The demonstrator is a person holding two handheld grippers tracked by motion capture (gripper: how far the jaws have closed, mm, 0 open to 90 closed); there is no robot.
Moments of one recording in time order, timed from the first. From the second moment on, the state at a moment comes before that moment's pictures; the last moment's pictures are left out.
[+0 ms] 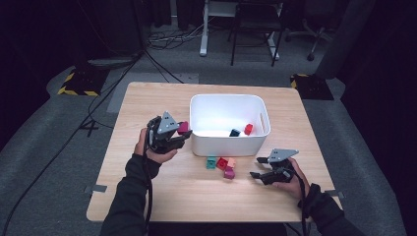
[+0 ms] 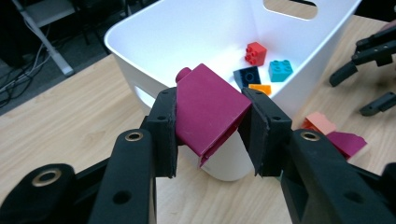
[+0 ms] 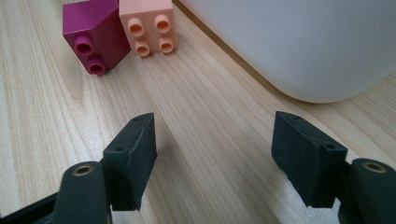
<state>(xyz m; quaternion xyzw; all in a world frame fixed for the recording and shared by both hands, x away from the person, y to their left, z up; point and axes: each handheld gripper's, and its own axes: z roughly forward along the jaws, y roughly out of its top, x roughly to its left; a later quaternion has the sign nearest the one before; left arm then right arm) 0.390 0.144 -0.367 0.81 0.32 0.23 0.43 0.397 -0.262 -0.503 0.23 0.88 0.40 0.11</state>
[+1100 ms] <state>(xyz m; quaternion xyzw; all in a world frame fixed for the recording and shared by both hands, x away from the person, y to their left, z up) 0.453 0.051 -0.319 0.81 0.29 0.22 0.46 0.397 -0.262 -0.503 0.23 0.88 0.40 0.11</state>
